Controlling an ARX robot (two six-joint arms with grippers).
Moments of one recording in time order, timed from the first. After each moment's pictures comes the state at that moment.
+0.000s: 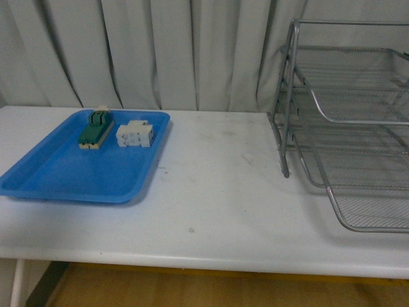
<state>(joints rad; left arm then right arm) 0.12 1.00 0.64 -0.31 0.00 0.11 0.00 0.00 0.01 0.00 0.00 0.00</state>
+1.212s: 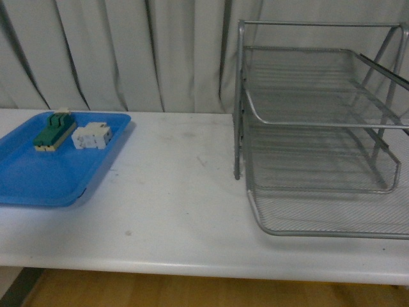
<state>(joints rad) 0.12 0.93 0.65 -0.30 0.00 0.11 0.00 0.00 0.01 0.00 0.00 0.00</state>
